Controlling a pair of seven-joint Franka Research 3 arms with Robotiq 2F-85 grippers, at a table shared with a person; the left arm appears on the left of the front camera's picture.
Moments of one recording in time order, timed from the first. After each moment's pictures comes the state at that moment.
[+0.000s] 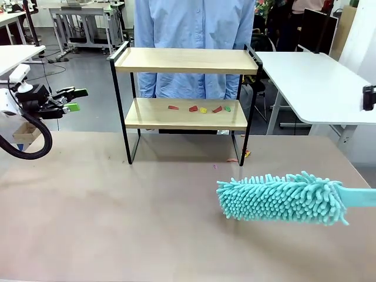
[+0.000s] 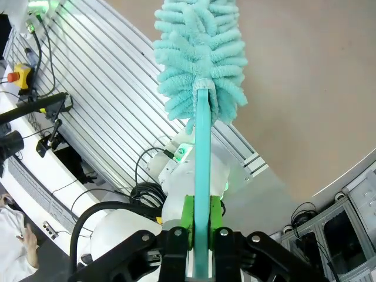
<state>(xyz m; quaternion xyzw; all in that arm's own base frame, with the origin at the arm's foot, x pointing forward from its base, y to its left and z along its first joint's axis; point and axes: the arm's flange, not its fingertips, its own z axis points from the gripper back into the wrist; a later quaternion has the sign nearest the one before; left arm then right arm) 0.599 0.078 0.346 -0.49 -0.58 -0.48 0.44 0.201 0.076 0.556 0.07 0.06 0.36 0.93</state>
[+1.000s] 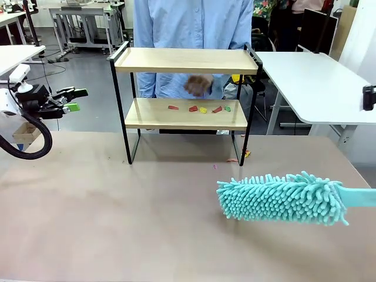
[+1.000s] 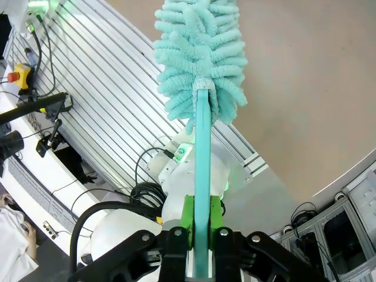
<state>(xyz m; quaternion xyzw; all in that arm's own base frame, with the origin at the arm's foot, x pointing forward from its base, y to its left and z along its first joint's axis) 0.599 0.078 0.346 -0.49 -0.58 -0.48 0.44 0.201 0.076 0.556 0.07 0.06 0.36 0.93</state>
